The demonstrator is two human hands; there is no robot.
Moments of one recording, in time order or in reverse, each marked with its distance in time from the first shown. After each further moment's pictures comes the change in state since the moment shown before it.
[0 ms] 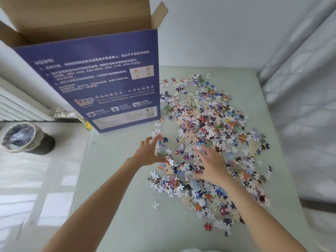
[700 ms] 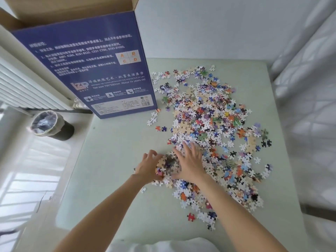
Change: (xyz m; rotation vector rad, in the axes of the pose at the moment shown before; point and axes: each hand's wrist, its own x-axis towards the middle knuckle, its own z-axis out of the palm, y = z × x) left_hand -0.041 0.036 0.103 0.148 0.086 -0.085; right_hand 0.010 0.000 0.045 -0.125 0.015 -0.212
